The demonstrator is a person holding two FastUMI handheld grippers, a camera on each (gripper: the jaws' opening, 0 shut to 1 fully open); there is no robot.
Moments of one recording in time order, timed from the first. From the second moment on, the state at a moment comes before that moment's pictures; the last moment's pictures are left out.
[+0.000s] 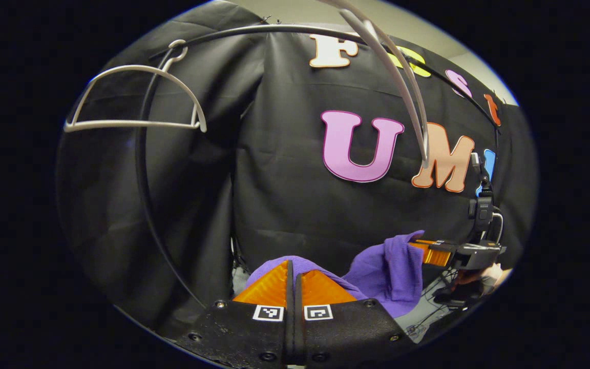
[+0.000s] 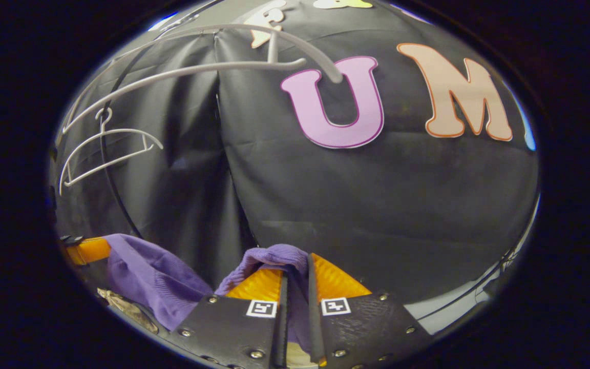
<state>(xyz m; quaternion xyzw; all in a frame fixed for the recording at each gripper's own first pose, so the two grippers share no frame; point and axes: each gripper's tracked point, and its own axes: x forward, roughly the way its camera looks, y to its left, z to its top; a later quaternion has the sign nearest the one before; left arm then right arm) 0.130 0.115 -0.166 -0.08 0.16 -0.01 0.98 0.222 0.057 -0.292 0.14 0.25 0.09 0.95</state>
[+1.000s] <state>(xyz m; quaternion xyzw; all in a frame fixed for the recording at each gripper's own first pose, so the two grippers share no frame) 0.121 0.045 -0.318 -0.07 0.32 -0.05 0.94 0.146 0.086 -0.389 0.11 0.37 0.11 0.92</state>
